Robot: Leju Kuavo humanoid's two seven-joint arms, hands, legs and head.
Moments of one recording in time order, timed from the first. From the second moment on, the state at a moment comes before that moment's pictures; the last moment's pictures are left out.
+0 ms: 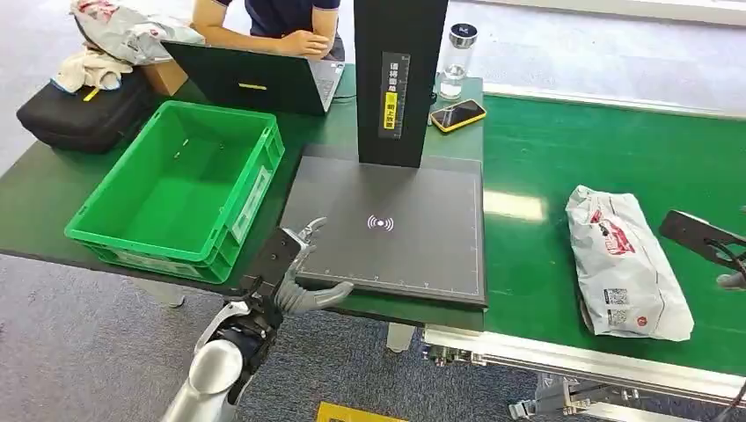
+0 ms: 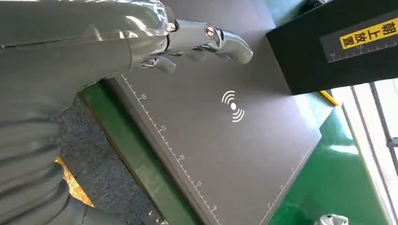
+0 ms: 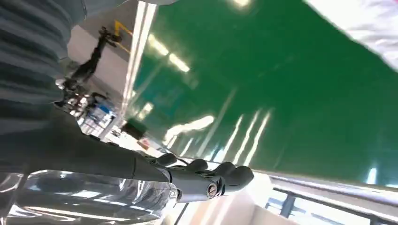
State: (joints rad) left arm -0.11 -0.10 -0.43 -1.22 -0.28 -0.08 -0.16; right arm -0.50 -0.91 0.13 -1.02 0.74 0.36 0.10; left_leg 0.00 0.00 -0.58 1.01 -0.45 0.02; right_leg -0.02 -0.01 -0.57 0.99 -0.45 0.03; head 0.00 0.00
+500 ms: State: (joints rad) left arm -0.08 -0.10 -0.42 -1.25 -0.30 -0.07 -0.16; right arm -0.68 -0.61 0.41 -0.83 0.70 0.20 -0.07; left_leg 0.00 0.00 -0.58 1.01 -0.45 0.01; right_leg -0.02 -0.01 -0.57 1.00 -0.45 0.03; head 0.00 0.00
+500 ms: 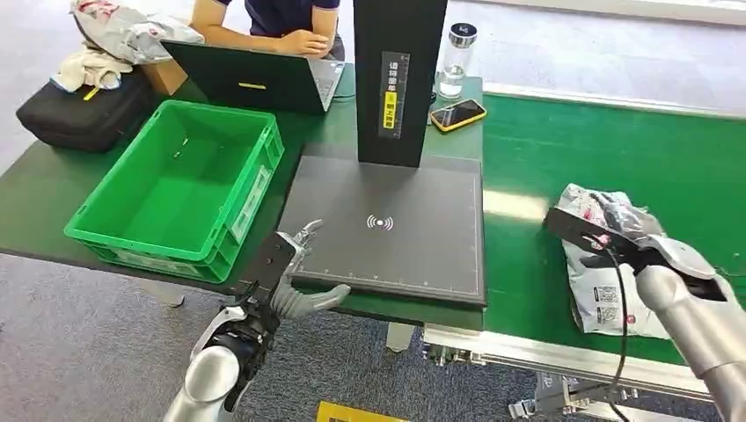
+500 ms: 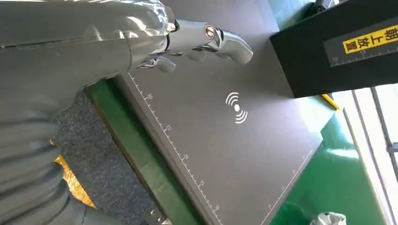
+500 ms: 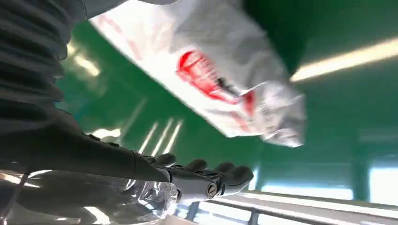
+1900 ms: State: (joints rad) left arm -0.08 -0.08 -0.41 -1.25 -0.29 -0.04 -0.17; right arm -0.84 -0.50 0.52 -0.42 0.76 0.13 0.15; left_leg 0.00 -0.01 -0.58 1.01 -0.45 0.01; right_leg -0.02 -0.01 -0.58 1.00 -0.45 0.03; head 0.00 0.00
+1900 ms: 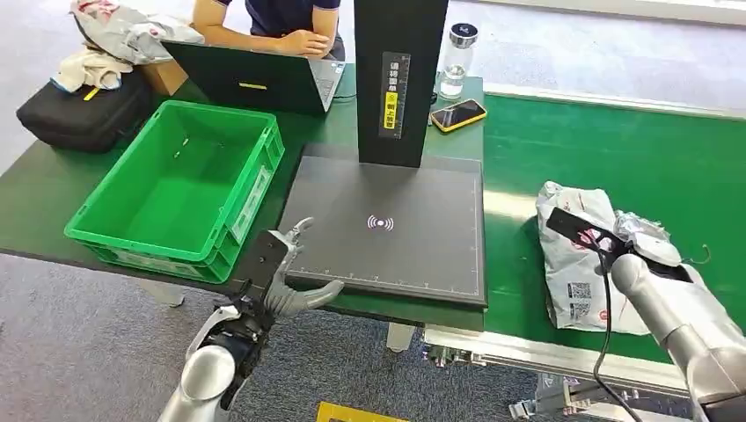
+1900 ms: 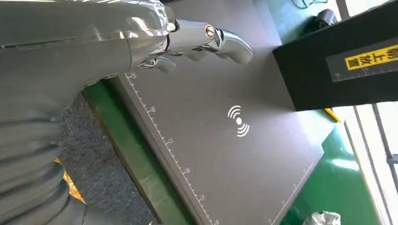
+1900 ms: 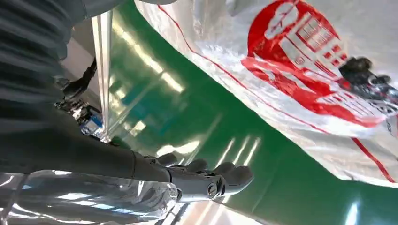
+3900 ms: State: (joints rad) left arm -0.06 -0.09 -0.41 -1.31 -0.33 -0.05 -0.14; right arm -0.72 -0.49 0.47 -0.51 0.61 0.24 0.01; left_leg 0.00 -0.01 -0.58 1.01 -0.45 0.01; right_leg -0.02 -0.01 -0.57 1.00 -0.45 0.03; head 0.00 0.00
